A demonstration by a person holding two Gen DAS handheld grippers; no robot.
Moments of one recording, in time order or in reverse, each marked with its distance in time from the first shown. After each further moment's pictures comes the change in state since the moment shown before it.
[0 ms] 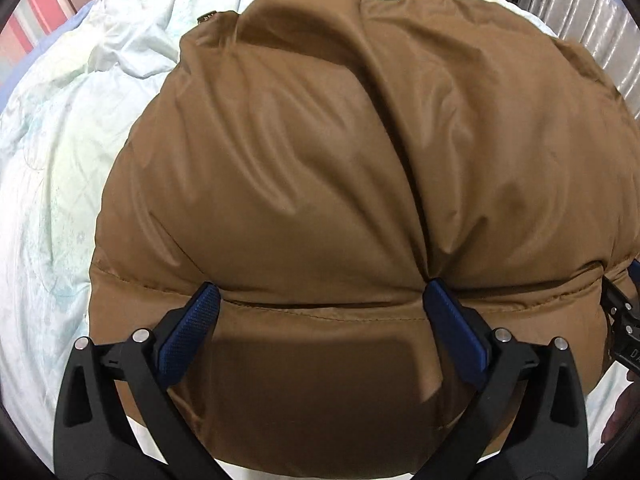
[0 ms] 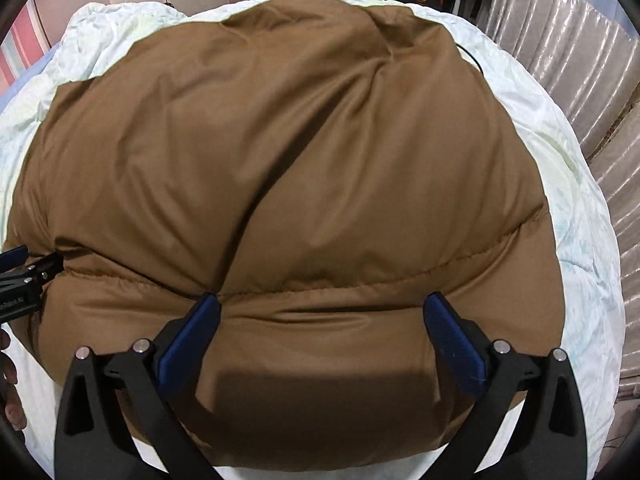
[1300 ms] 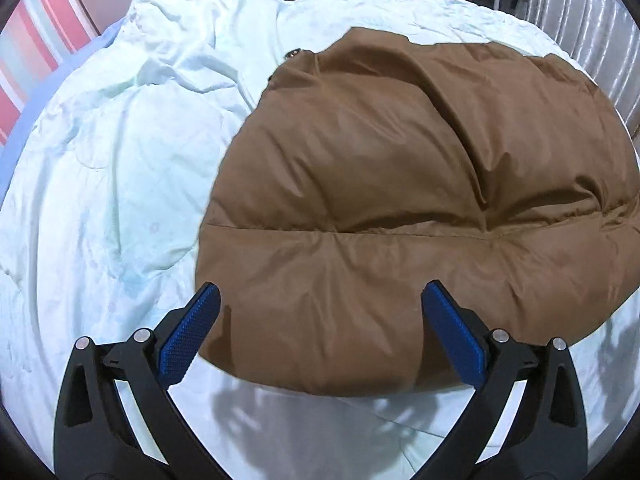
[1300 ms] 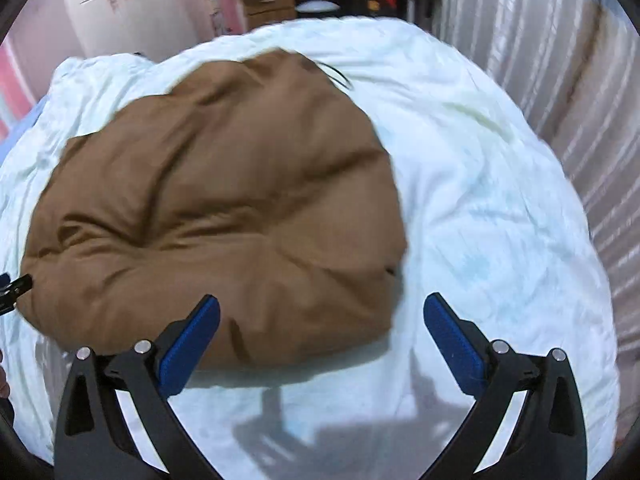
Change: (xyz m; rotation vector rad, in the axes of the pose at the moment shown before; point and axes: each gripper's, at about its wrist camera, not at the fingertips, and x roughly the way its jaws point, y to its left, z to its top) left arm -0.047 0.047 0.000 0.038 -0.084 0.066; right arm -0.075 -0.111 -0.064 0.168 -0.070 0.005
